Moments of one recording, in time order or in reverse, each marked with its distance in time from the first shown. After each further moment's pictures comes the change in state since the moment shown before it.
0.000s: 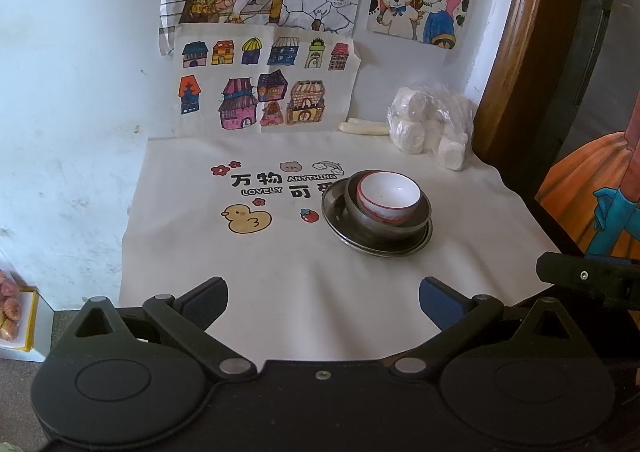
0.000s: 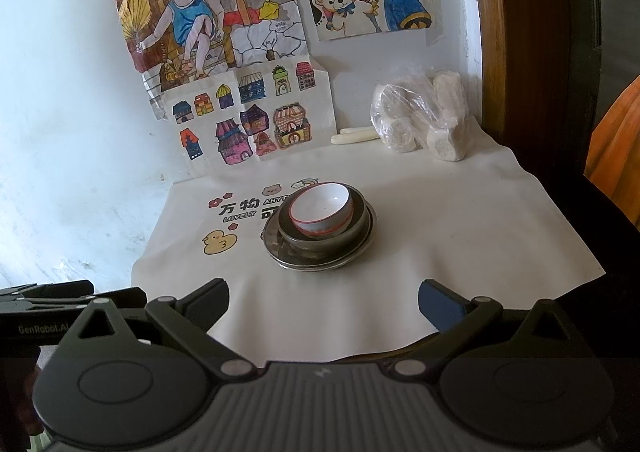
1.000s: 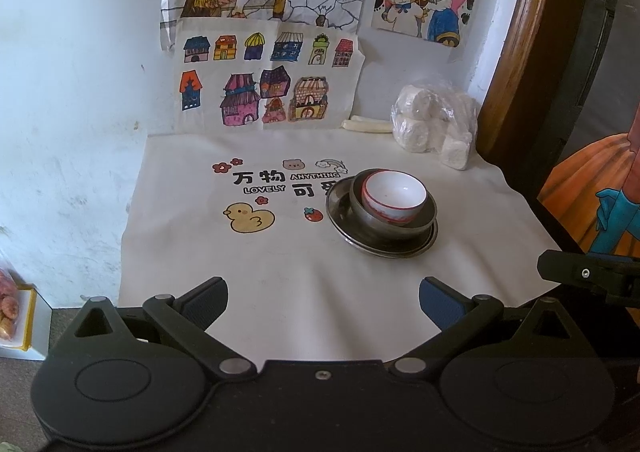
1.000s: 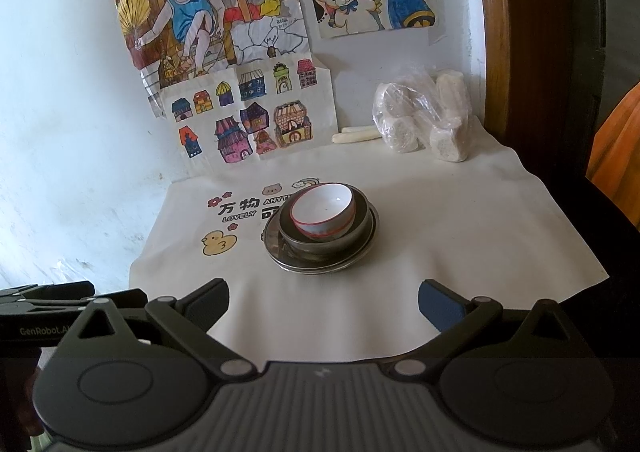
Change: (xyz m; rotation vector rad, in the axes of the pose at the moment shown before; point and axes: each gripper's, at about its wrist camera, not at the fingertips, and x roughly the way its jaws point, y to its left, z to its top) left arm 0.009 0.006 0.002 -0.008 0.009 -0.005; right arm 0.004 0.004 0.003 -0.003 0.003 -0.003
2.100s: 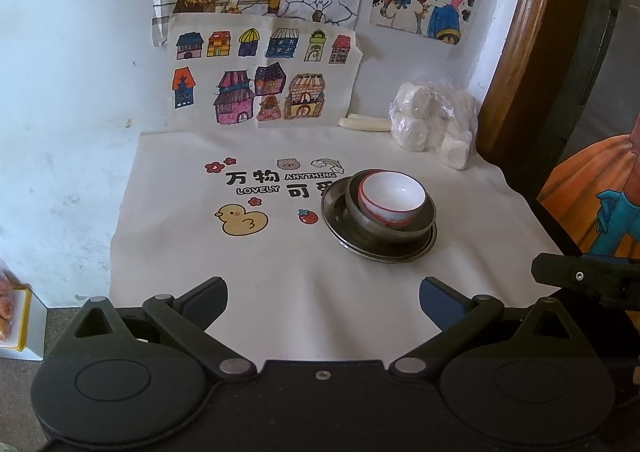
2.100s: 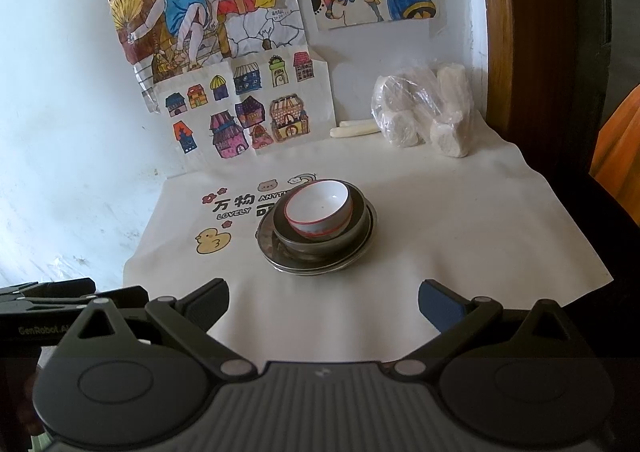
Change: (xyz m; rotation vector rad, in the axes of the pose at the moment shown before) left arm 0.012 -0.007 0.005 -0.002 0.010 -0.005; right arm 0.014 -0.008 0.009 -0.011 0.028 0.002
